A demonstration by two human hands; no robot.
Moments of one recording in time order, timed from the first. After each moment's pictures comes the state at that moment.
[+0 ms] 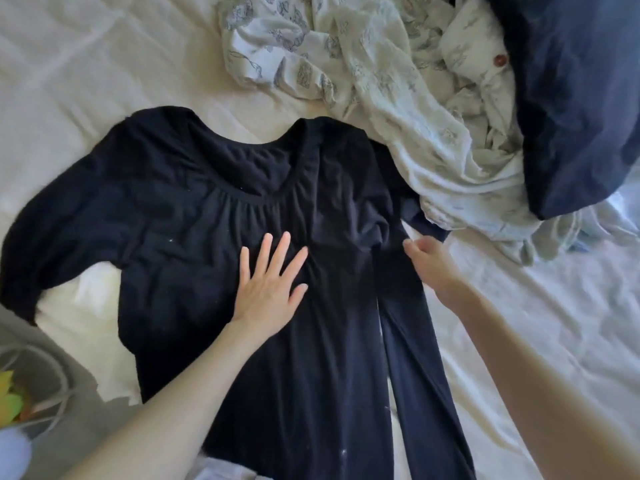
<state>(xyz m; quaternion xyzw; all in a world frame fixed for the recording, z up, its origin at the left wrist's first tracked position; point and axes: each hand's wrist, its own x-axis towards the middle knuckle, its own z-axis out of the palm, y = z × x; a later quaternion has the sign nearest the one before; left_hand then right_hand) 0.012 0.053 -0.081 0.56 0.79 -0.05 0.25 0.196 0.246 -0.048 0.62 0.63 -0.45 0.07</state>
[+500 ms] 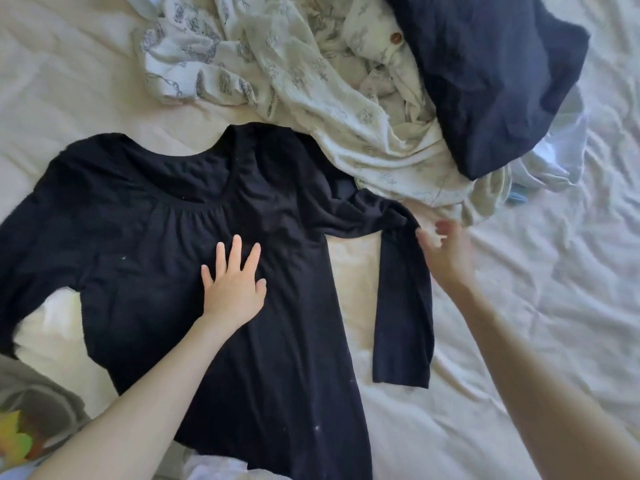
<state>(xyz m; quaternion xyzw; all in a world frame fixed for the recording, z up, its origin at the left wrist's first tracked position) 0.031 0.075 -0.056 0.47 0.81 -0.11 0.34 0.299 0.253 -0.029 0.72 0.61 -0.33 -0.03</state>
